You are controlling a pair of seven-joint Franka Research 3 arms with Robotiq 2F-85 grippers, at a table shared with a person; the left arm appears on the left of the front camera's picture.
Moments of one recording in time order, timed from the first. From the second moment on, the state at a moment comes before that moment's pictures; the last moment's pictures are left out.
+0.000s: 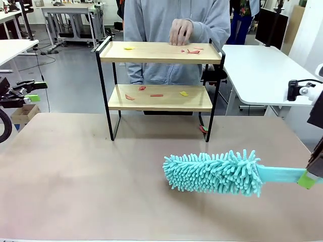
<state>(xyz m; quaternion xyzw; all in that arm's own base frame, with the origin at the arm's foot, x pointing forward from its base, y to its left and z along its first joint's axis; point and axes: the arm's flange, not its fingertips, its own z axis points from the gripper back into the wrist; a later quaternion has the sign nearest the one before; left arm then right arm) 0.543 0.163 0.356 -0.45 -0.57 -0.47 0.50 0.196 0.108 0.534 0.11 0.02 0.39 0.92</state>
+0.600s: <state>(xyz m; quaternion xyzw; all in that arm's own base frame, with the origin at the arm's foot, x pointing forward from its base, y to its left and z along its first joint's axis) 0.543 0.163 0.356 -0.45 -0.57 -0.47 0.50 0.196 0.108 0.534 0.11 0.02 0.39 0.92</state>
